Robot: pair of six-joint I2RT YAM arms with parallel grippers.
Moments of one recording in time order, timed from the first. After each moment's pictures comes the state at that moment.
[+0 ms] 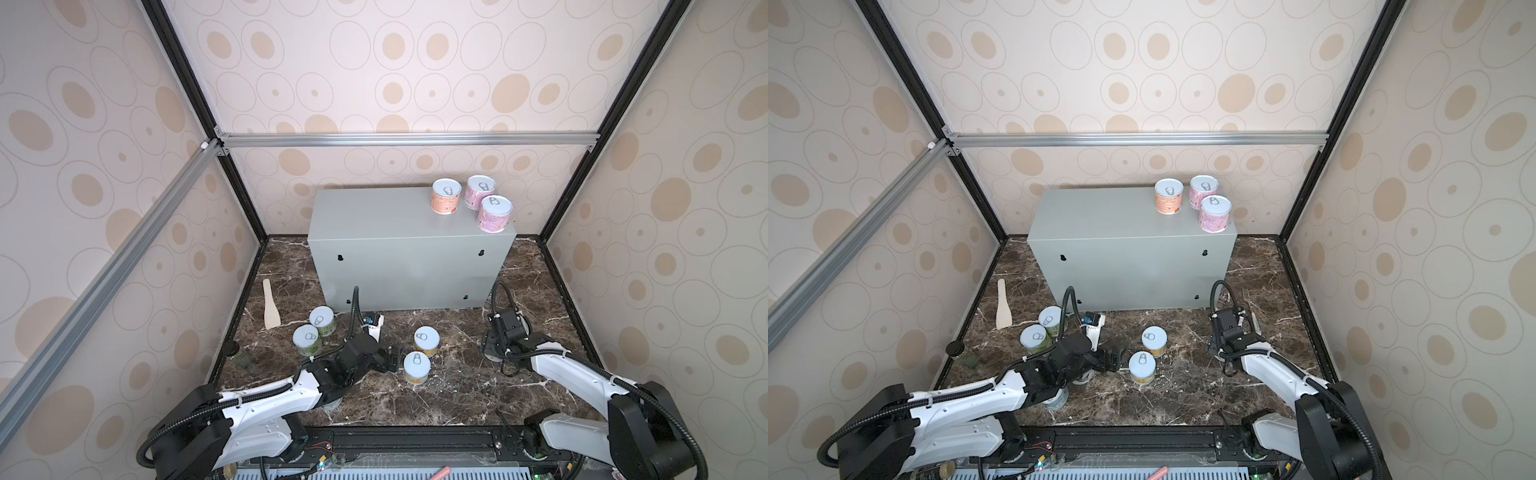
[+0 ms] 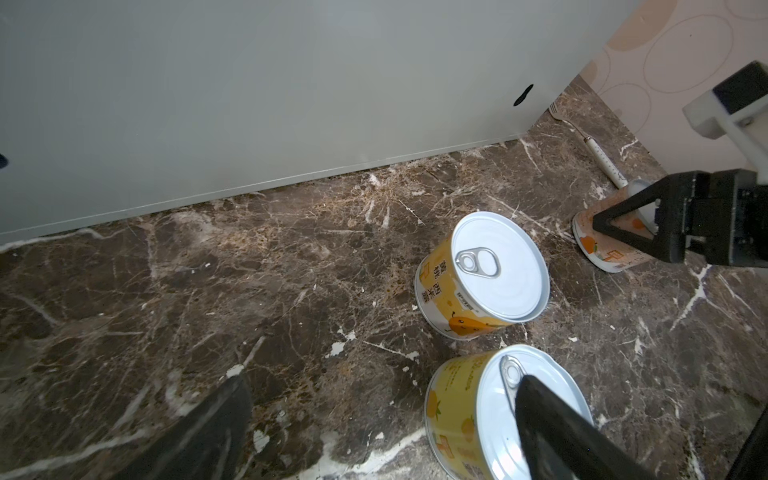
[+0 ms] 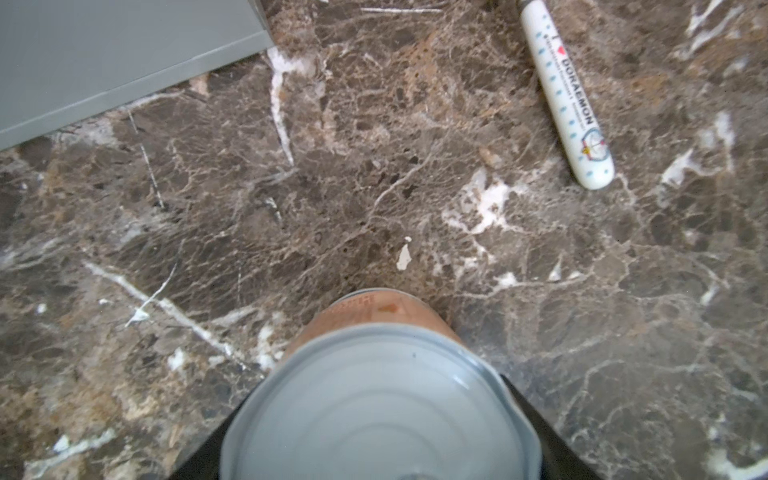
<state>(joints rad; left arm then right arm) -0.91 1.11 0.43 0.11 -0.25 -0.53 0.34 1.20 0.54 -0.45 0.29 0.60</state>
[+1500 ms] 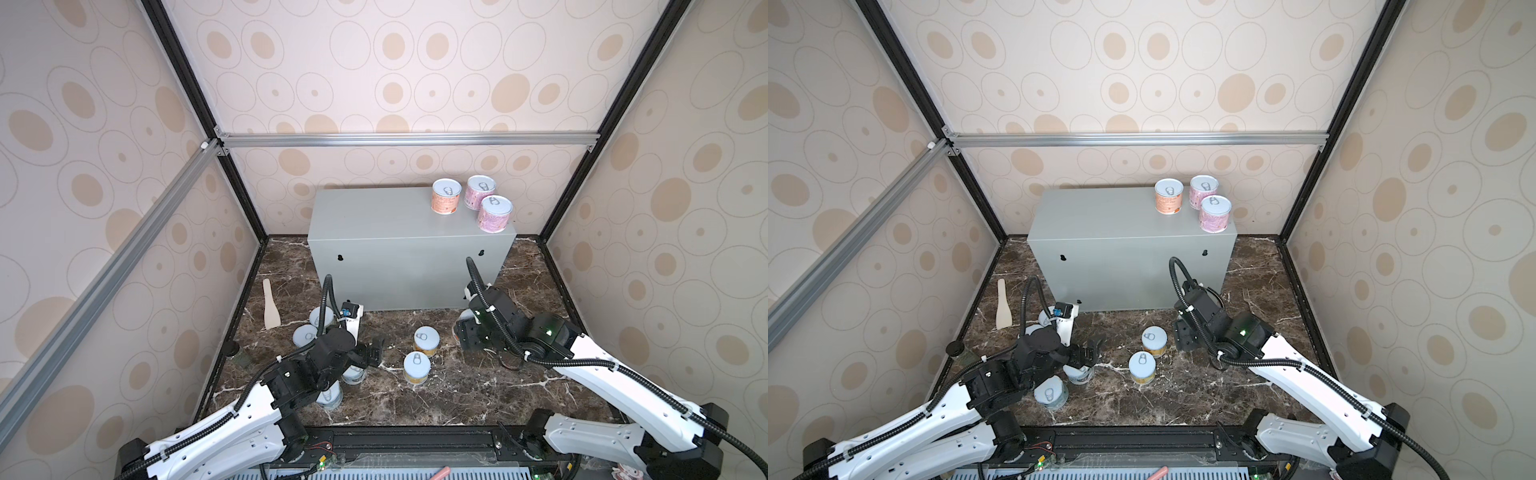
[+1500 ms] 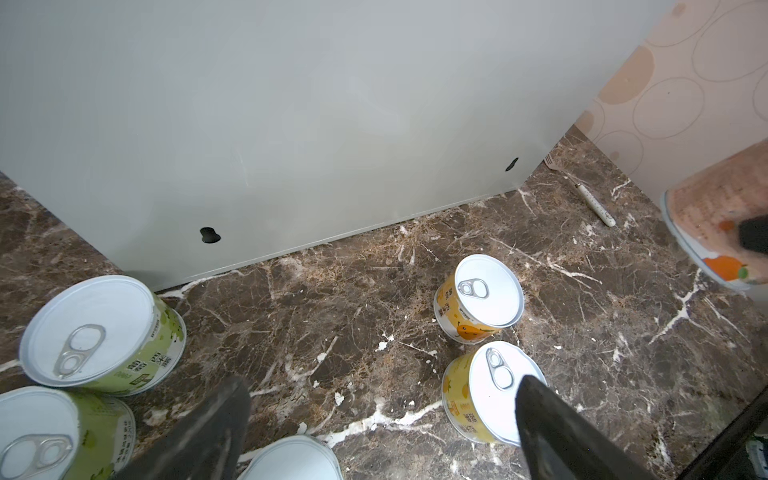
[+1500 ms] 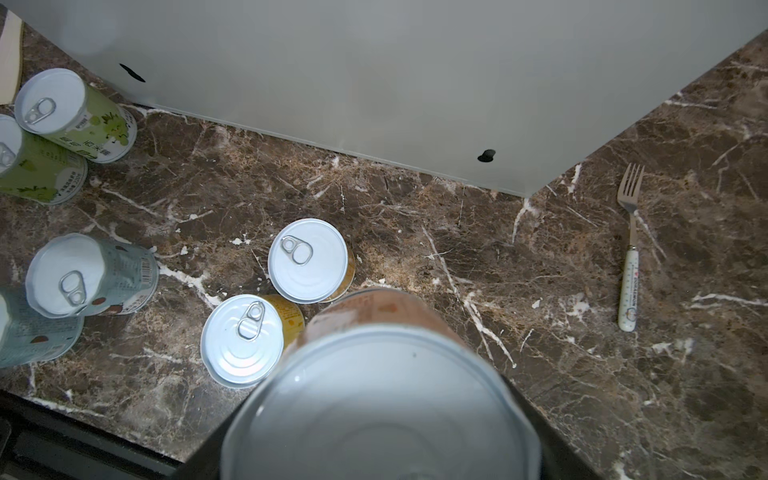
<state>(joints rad) -0.91 0.75 0.63 -0.40 -0.36 -0.44 0.82 1.09 1.16 -1.02 0.31 0.44</state>
